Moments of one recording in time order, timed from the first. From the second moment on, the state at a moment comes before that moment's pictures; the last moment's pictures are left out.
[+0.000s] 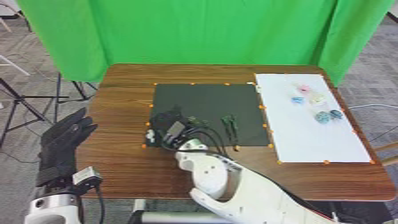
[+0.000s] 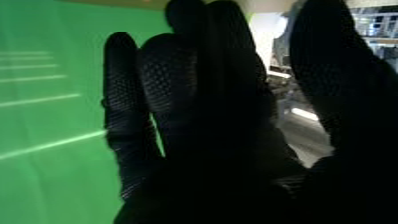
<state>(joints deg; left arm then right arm) 133.8 -55.8 -93.3 -126.0 50.3 30.7 26.0 -65.7 -74.3 26.3 -92.3 -156.5 -2.6 23.8</state>
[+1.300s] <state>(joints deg) 132.4 -52.8 -91.3 -125.6 48.5 31.4 26.8 -66.3 -75.5 25.4 -90.6 -157.8 3.3 24.9</state>
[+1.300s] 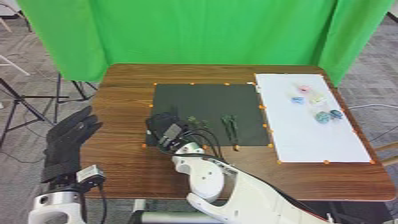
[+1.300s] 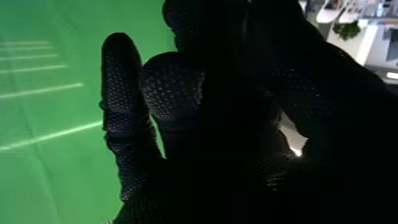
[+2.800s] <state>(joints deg) 139.6 -51.2 -95.0 -128.6 47.1 34.7 30.3 -59.2 -67.8 27.4 -103.3 -148.6 -4.4 23.2</state>
